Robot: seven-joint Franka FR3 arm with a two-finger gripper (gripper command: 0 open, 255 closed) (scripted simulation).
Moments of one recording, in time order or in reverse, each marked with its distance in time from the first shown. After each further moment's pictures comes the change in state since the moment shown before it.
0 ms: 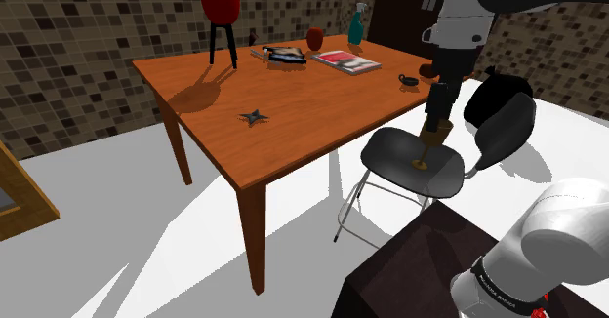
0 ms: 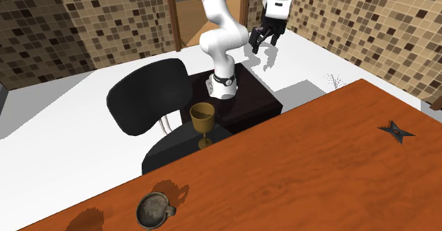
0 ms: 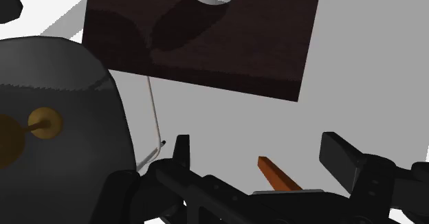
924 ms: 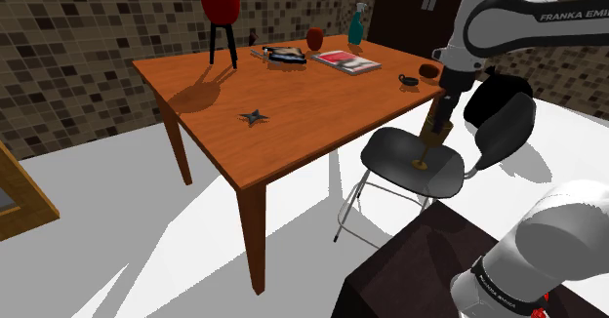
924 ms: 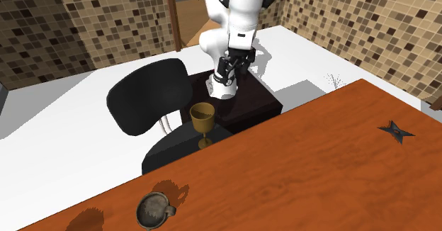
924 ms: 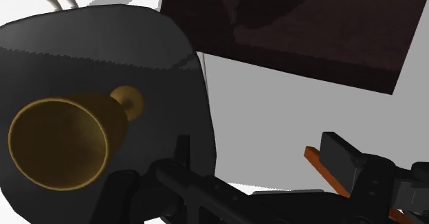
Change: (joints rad) arm -0.096 0.053 -0.211 -0.146 -0.217 0.305 -0.264
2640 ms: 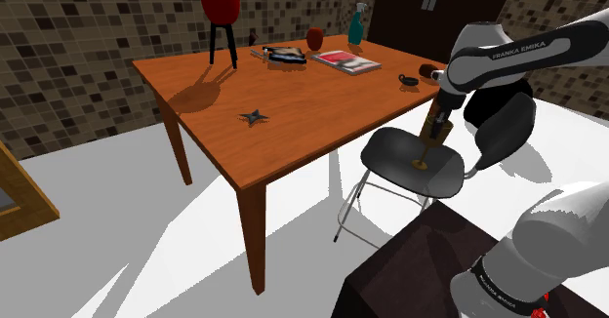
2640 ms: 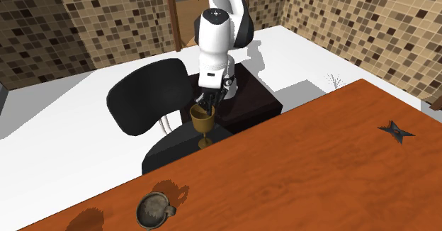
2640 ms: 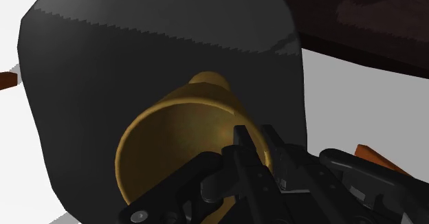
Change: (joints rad) arm -0.056 0.255 -0.212 -0.047 -0.115 0.422 -0.202
